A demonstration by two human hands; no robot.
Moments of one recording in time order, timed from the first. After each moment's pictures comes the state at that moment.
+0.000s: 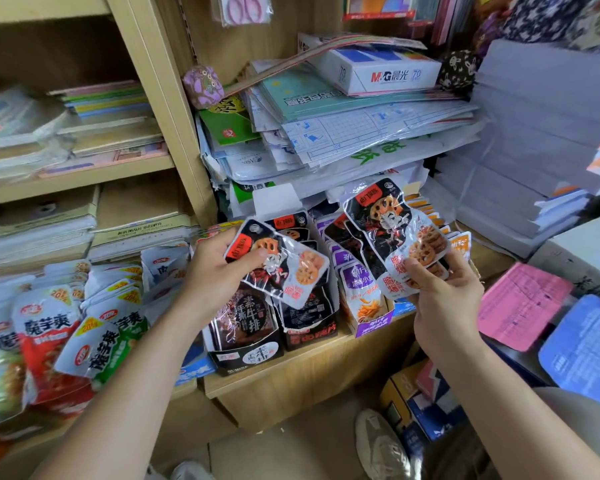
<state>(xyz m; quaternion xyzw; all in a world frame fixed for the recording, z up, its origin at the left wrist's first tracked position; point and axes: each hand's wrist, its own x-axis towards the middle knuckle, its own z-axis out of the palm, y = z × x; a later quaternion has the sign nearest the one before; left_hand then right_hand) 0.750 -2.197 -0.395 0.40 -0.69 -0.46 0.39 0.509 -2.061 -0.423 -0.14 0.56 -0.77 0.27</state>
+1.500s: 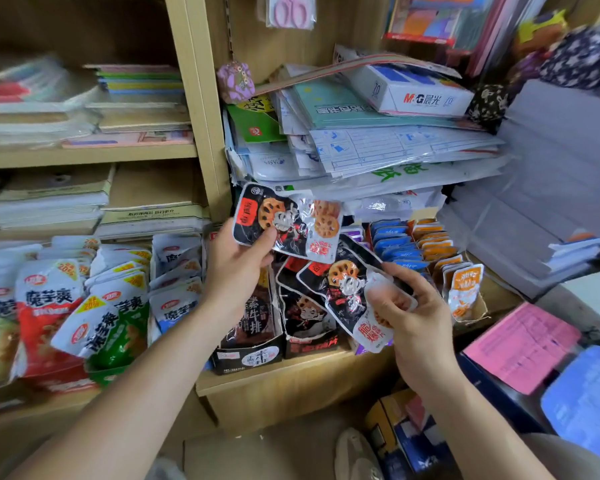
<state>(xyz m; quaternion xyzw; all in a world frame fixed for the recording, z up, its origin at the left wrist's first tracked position) 0.727 -2.194 -0.401 0.42 -0.51 -0.53 0.52 0.528 -2.068 -0.436 -0.32 0.55 -0.69 0.34</state>
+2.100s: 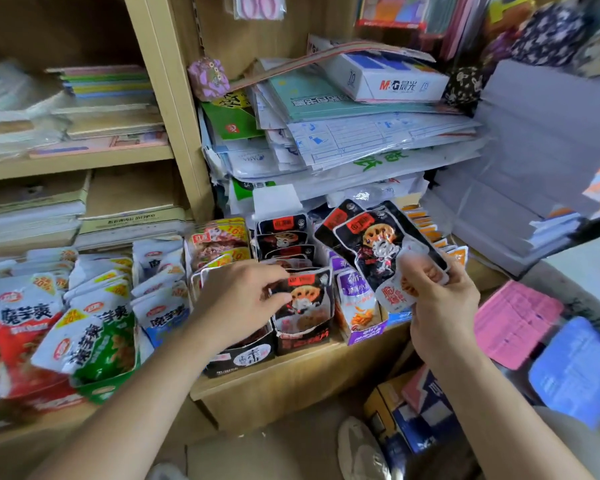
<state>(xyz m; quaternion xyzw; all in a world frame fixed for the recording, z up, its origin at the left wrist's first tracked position) 0.739 -2.176 -0.414 0.36 -0.89 -0.11 0.25 0.502 -2.068 -0.426 -0.20 0.53 -0.78 0.27</state>
